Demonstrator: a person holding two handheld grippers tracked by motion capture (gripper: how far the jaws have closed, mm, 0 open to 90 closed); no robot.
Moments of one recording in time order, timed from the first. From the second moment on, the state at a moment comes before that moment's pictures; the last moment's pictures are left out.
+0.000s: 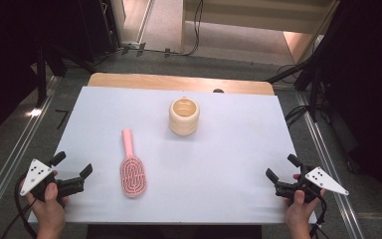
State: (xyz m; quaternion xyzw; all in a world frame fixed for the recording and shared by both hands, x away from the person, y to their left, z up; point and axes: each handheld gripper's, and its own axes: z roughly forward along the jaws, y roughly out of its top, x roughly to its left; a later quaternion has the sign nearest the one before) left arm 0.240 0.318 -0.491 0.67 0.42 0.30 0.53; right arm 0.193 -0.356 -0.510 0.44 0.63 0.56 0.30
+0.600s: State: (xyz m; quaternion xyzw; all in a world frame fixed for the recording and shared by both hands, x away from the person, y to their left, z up) left arm 0.237 0.302 -0.469 0.67 0.43 0.30 0.52; right arm 0.193 -0.351 -0.510 0.44 0.64 0.56 0.30
